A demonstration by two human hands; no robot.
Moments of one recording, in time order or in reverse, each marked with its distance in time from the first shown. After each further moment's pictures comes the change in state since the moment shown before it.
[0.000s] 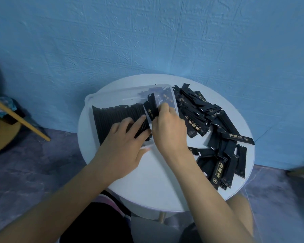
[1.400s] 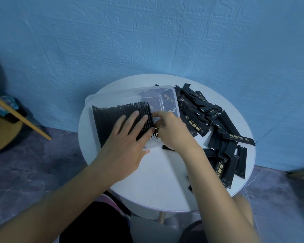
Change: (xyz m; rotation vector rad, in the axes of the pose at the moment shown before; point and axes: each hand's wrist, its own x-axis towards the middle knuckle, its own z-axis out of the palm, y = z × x) left_hand 0.001 0.006 -0.005 0.058 -0.043 0.023; right_hand 0.010 0.014 -0.018 0.253 -0.460 0.138
